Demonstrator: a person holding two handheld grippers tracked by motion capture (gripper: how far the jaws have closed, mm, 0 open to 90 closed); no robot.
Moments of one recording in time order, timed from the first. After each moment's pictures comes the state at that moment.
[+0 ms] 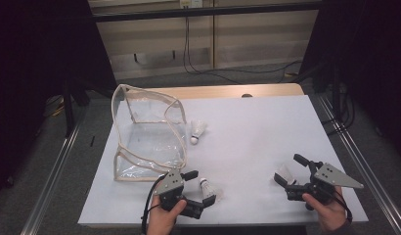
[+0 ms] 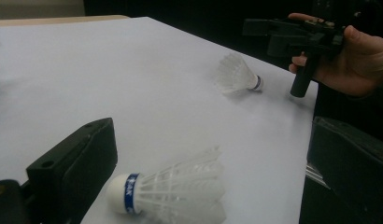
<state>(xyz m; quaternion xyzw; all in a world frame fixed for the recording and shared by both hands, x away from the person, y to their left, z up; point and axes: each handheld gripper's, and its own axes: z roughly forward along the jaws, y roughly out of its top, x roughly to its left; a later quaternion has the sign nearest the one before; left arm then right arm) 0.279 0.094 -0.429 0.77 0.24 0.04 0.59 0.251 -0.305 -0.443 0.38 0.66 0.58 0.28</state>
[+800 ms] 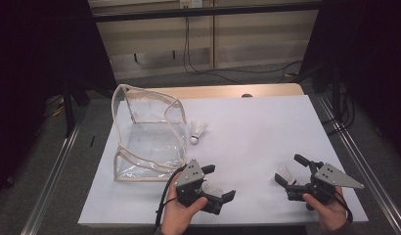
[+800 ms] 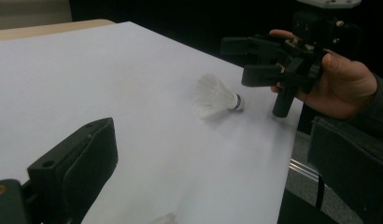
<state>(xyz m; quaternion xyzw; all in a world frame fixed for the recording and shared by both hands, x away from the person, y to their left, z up) 0.279 0.048 -0.390 0.78 0.24 0.03 0.58 0.250 -0.306 -0.443 0.38 0.66 0.57 0.28</state>
